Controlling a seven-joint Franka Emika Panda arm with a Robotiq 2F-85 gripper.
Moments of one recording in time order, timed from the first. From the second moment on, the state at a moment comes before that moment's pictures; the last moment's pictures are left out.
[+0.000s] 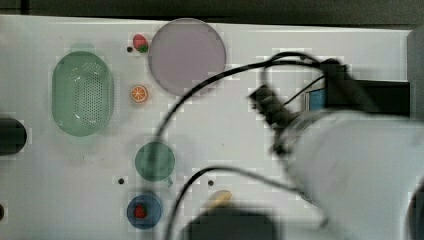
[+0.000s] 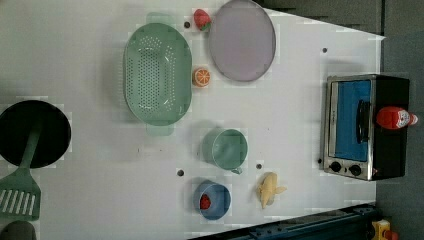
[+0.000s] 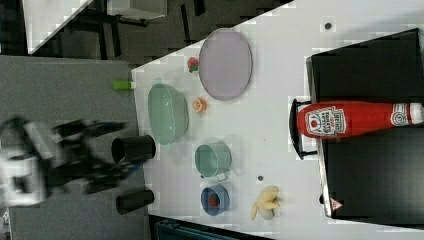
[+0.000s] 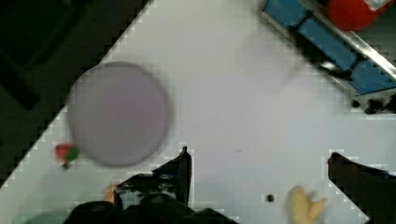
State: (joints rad) arm -0.02 -0.23 -0.17 -1.80 -0.02 0.13 -0.06
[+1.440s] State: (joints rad) arm -0.14 0.32 -0.58 -1.86 0.23 0.57 -0.06
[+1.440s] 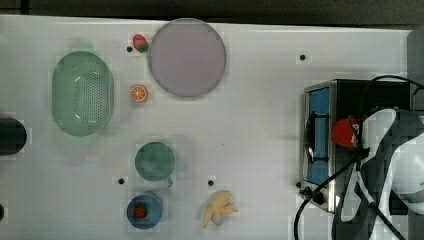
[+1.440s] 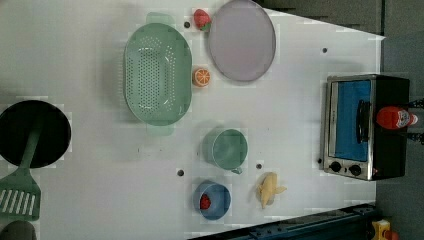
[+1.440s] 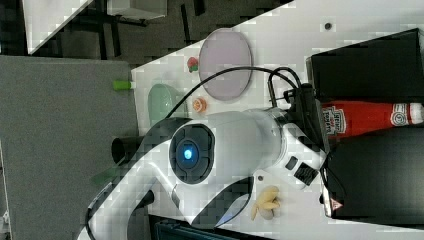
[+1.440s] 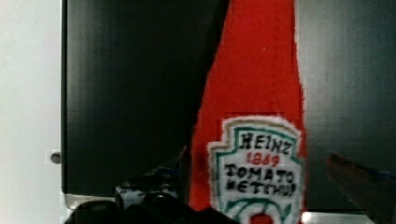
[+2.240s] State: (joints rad) arm -0.14 0.36 -0.56 -1.85 0.27 0.61 -0.07
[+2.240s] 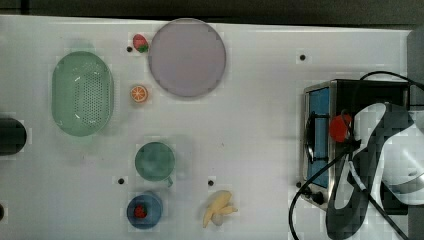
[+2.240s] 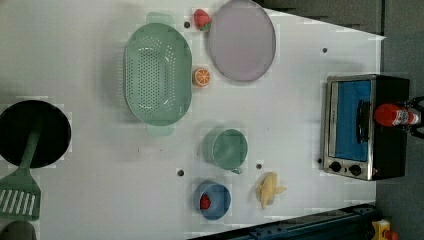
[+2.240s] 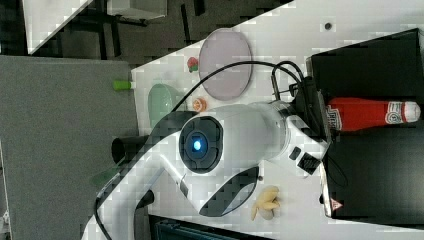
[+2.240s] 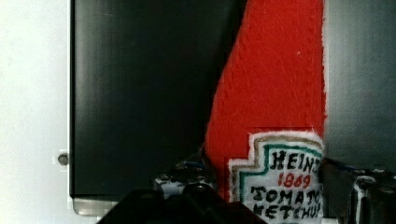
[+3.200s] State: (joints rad) arm -0.05 0.12 -0.42 -1.65 0.13 0.28 -0.41
